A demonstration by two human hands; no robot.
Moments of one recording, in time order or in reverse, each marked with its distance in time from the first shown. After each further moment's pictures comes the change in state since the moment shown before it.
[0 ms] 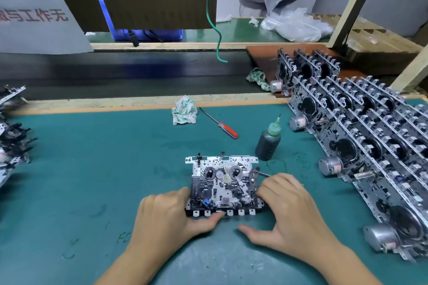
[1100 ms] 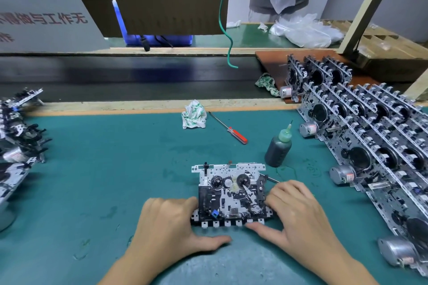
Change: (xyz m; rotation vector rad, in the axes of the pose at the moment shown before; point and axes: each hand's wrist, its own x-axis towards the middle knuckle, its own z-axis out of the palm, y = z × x) left_hand -0.003 -0.009 -0.010 0.036 -0.027 0.115; right_hand 0.001 -0.001 0.005 -0.050 0.023 -0.011
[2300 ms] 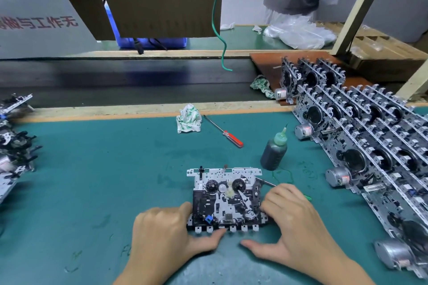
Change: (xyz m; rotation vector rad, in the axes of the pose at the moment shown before) left_hand 0.000 0.006 0.010 0.054 0.011 -0.141; right_hand 0.001 0.002 -0.001 0.074 -0.004 -0.019
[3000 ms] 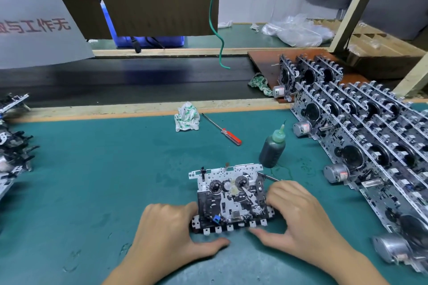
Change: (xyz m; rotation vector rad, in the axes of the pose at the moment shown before) left_hand 0.003 -0.005 -0.004 -0.077 -0.112 0.172; right_hand 0.000 0.007 -0.005 0.016 -0.027 0.045
